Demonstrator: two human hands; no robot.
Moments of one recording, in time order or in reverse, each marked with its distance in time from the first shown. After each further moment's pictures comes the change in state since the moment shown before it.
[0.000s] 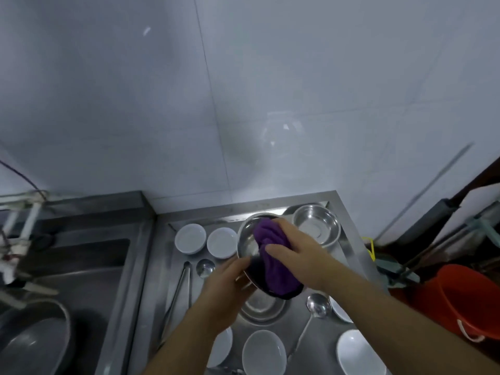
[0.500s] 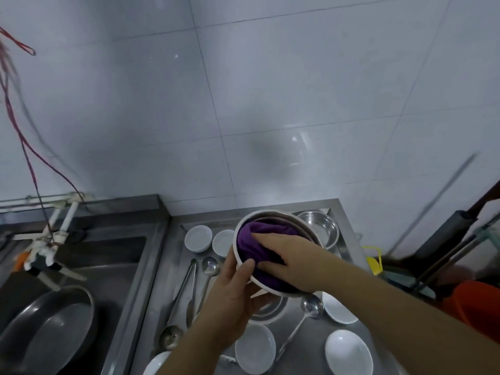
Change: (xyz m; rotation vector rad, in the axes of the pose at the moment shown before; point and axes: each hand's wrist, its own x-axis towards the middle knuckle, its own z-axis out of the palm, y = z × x) left_hand -0.086 -0.021 0.084 0.097 -0.085 0.255; right_hand -0.050 -0.022 -0.043 -0.572 -0.235 -0.344
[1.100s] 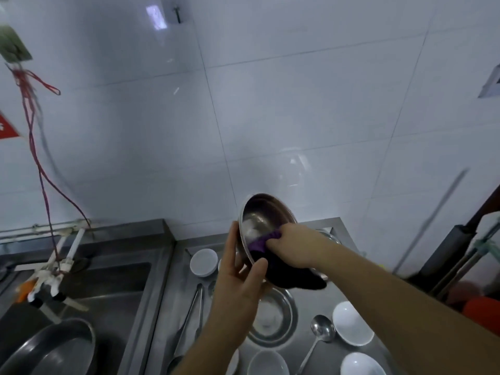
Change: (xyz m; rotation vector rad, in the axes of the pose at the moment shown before) left_hand -0.002 0.041 0.017 0.215 0.069 0.337; right_hand 0.033 -0.044 -0.047 0.051 0.058 0.480
